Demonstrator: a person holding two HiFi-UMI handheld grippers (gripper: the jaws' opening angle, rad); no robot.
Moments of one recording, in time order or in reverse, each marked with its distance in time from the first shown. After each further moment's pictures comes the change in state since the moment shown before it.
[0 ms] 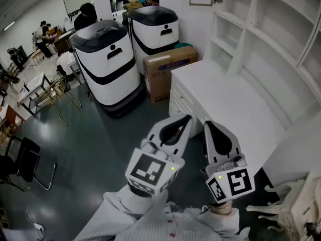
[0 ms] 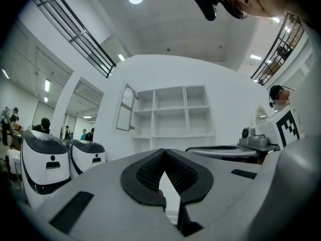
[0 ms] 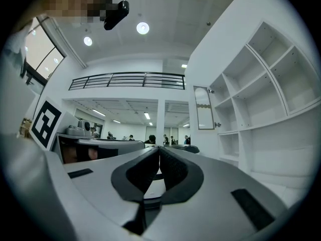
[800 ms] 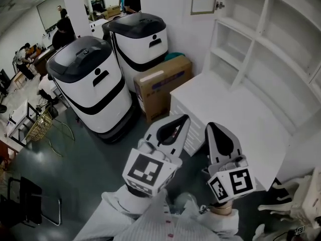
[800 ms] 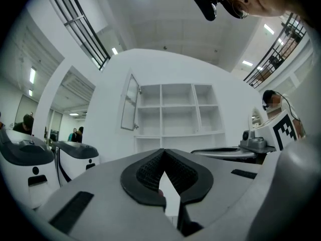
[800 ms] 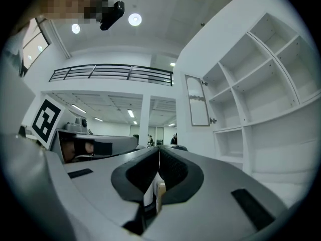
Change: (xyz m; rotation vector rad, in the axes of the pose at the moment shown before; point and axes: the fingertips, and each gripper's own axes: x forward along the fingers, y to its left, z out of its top) left arm 0.108 0.211 -0.012 0.010 0.011 -0.152; right arm 0.218 -0.046 -0.030 0.013 0.010 -0.188
